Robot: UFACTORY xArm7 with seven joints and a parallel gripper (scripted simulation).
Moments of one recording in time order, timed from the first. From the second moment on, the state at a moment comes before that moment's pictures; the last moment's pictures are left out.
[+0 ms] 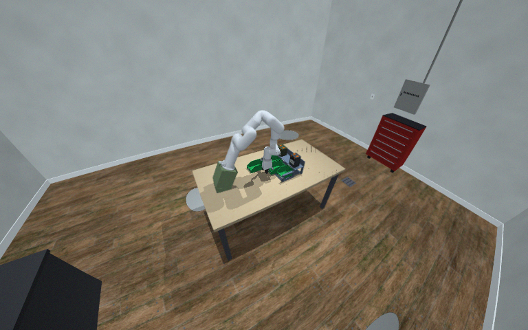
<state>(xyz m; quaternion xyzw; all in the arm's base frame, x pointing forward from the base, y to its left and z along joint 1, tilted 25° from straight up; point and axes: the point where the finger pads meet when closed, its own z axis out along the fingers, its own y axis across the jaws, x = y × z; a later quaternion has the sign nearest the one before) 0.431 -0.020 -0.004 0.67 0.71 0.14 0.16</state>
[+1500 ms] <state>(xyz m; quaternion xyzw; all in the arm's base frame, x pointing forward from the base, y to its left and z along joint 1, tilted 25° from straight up) 0.447 -0.019 0.003 0.67 0.71 0.14 0.16</state>
